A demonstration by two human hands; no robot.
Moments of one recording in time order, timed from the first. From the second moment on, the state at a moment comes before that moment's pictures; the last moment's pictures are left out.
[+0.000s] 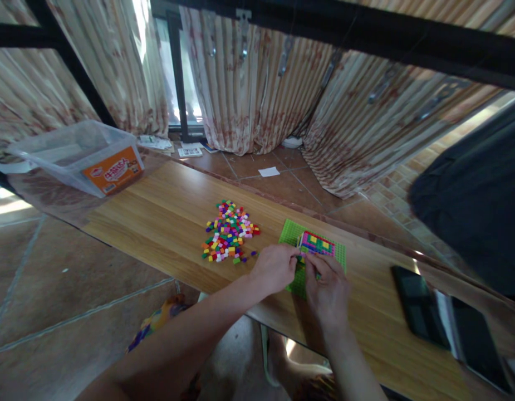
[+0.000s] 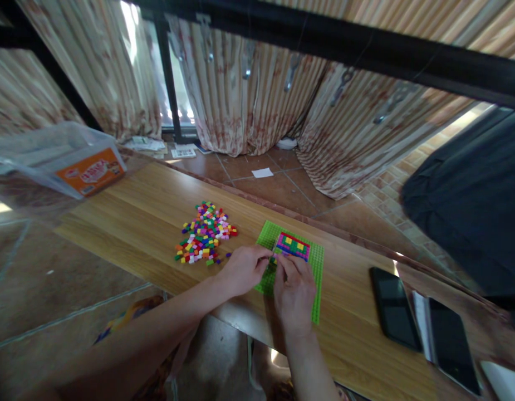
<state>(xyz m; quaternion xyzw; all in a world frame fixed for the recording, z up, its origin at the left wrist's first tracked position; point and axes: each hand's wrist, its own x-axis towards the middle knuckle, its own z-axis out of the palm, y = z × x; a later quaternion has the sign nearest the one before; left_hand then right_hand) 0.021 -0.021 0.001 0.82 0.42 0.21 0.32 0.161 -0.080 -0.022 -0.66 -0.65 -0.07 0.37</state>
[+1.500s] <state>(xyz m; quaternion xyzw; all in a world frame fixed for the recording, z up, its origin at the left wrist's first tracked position) -0.087 0.049 0.020 0.63 0.57 0.46 0.26 0.072 -0.030 -0.026 -0.61 -0.68 0.10 0.39</state>
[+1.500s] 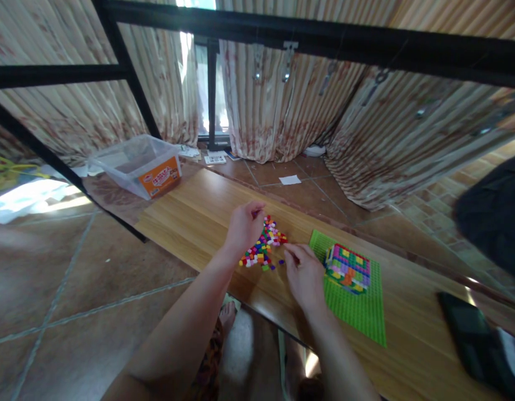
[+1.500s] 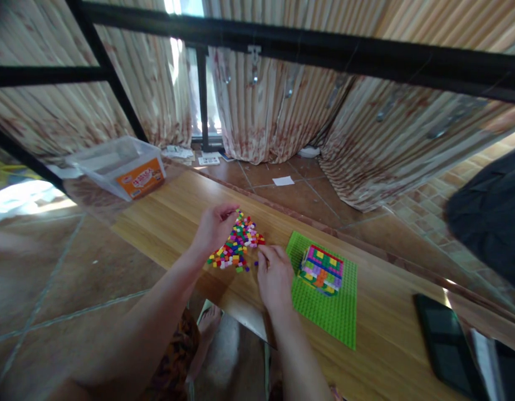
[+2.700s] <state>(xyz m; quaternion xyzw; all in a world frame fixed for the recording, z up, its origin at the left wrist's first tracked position) -0.052 0.020 0.018 0.76 0.47 0.28 0.34 0.083 -0.045 -0.004 -0.66 -0.62 0.08 0.42</state>
